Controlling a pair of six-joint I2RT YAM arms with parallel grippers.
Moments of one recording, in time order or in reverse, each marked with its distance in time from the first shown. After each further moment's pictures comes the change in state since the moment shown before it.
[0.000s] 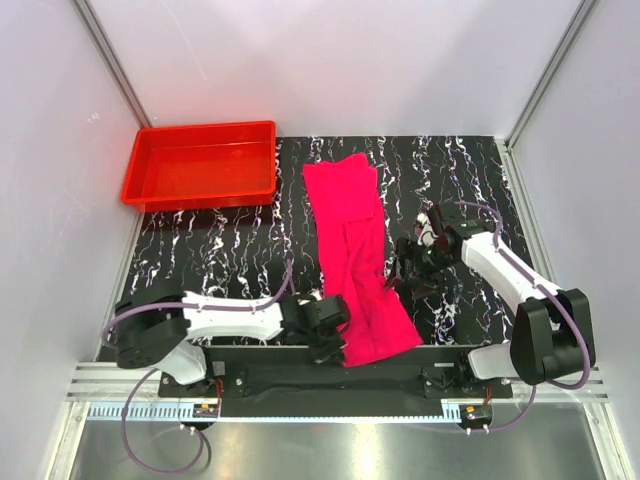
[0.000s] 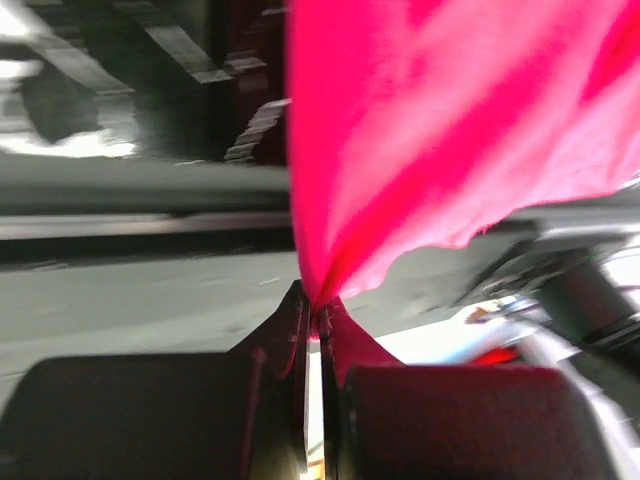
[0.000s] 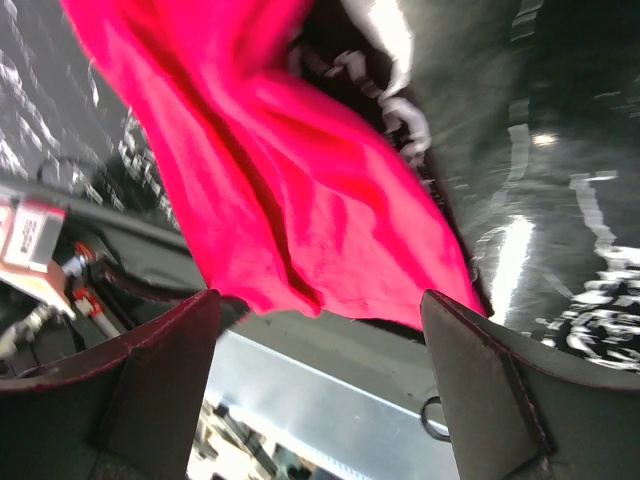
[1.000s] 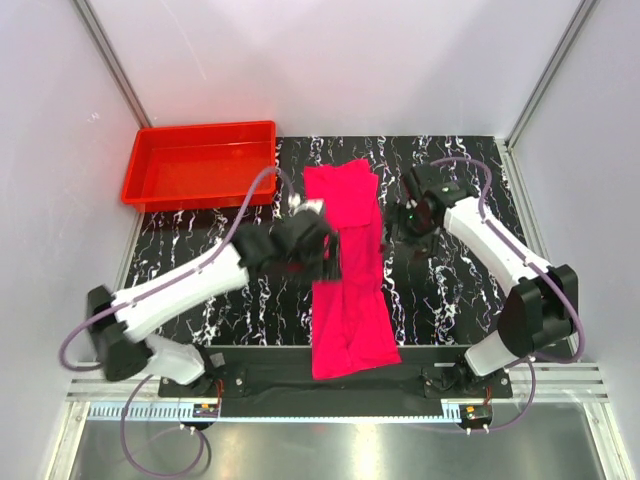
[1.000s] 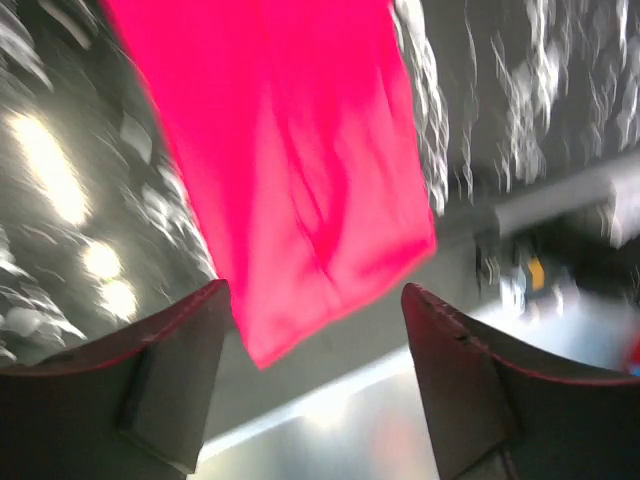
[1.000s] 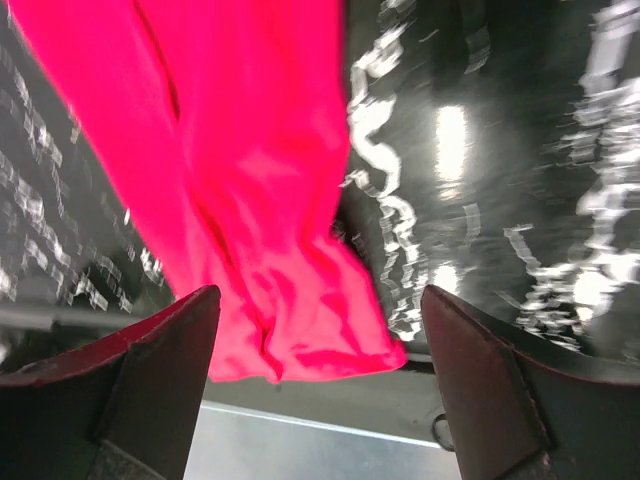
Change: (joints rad) left arm 0.249 -0.210 0.431 -0.461 -0.170 0.831; right arm 0.167 0.165 0.376 -0.125 0.321 0.146
